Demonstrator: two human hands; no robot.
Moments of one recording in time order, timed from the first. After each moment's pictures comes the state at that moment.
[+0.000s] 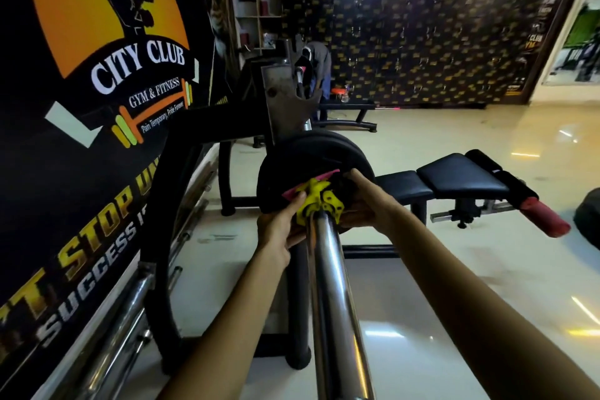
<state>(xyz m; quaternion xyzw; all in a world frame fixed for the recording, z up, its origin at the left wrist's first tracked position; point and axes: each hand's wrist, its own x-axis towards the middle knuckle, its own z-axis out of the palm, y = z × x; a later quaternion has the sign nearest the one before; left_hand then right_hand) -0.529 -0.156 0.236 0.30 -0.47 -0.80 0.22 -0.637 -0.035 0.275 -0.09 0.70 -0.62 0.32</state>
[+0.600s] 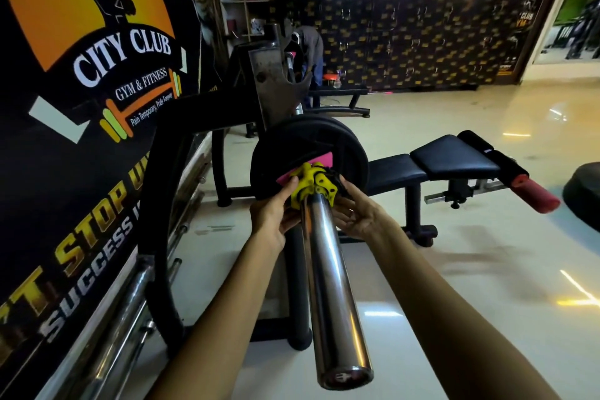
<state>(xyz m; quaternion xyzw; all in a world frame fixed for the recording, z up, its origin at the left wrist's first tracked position) -0.531 -0.160 0.230 0.29 -0.46 -0.81 0.23 -0.618 -0.037 0.231 0.07 0.45 -0.80 0.39</state>
